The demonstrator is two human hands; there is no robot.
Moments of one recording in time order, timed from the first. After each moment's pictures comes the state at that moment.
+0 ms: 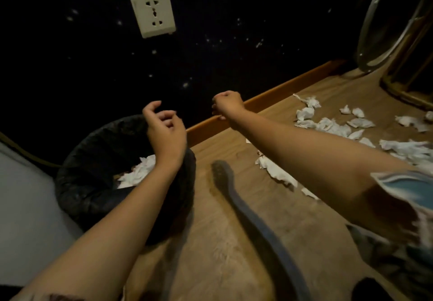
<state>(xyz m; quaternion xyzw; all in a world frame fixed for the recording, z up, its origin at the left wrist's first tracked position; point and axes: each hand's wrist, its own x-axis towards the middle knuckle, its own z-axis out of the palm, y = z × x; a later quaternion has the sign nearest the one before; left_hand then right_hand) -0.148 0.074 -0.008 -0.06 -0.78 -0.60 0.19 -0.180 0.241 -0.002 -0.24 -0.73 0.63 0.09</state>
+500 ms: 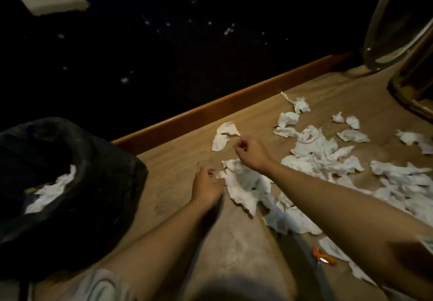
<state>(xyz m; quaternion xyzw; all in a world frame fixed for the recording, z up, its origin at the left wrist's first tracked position) -0.120 0.285 -0.177 0.01 -0.87 -0.46 -0.19 -0.135 0.454 -0.159 -0.15 -0.89 0.43 0.00</state>
